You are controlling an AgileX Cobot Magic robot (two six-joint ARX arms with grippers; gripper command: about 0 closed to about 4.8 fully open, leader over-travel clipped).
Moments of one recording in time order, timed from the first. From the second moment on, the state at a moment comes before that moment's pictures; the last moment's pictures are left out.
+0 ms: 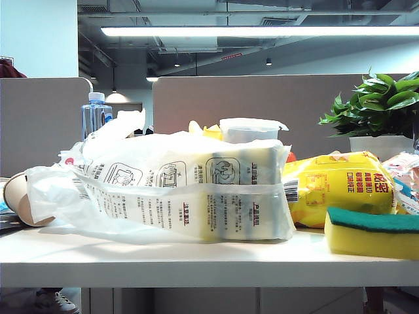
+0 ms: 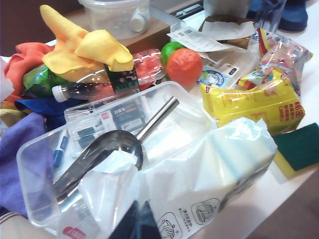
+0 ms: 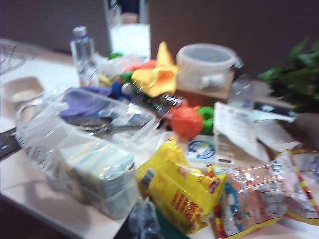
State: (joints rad) left arm -0.60 0.85 0.96 -0.49 0.00 0.06; right arm 0.29 0.11 0.76 -0.75 -0.16 0.03
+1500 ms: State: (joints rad) left arm -0.01 0.18 0.82 -0.48 -0.13 0.11; right arm 0.29 0.01 0.63 -0.80 -0.15 0.03
